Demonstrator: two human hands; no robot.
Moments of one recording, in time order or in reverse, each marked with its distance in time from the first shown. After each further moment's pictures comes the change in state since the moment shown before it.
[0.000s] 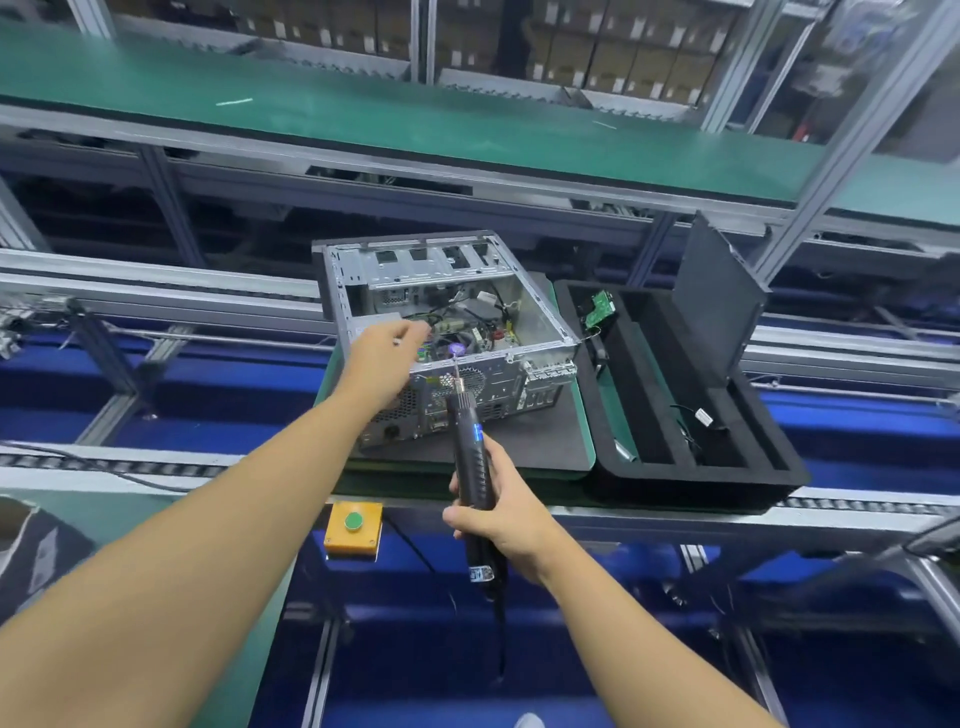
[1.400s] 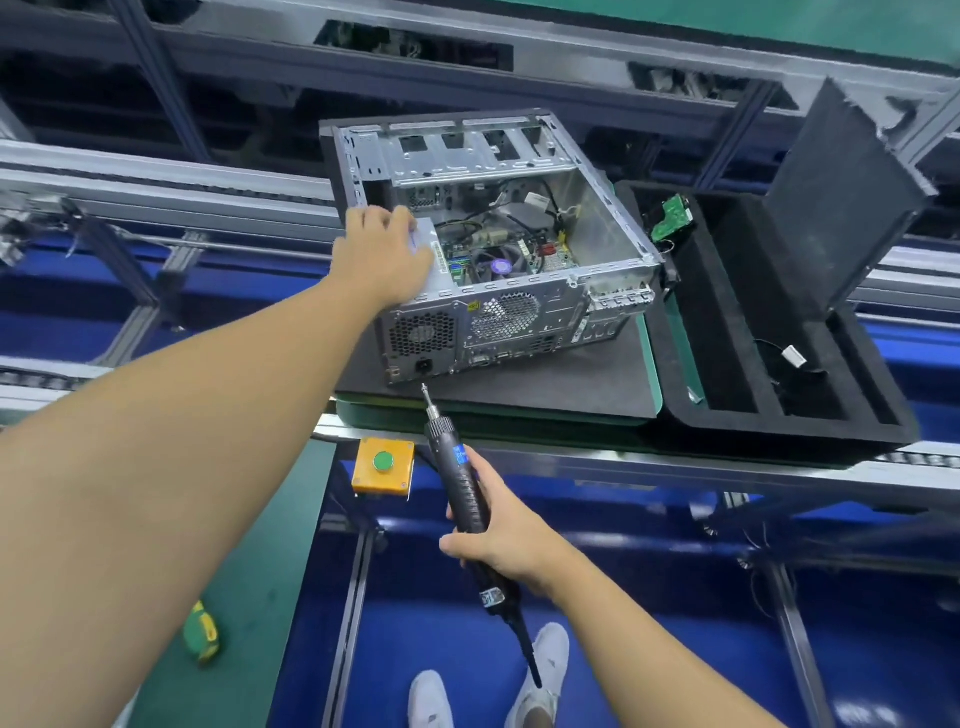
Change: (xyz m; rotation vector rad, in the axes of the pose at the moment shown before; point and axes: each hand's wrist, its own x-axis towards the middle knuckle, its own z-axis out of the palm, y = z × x) left_hand 0.092 -0.077 -0.002 0.738 -0.046 0.015; right_hand 0.020 0.088 0.027 -0.236 -0.171 0.287
